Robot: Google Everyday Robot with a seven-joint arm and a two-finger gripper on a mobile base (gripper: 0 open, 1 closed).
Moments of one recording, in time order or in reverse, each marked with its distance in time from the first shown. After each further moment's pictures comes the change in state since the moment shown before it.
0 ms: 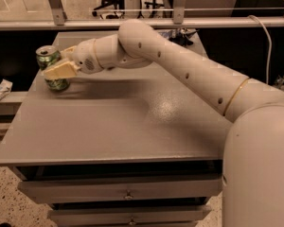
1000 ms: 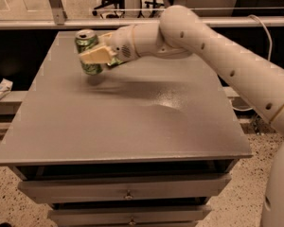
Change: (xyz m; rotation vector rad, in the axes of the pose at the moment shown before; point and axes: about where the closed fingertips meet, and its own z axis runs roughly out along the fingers) arm -0.004 -0.028 -0.108 0.153 0.014 0.029
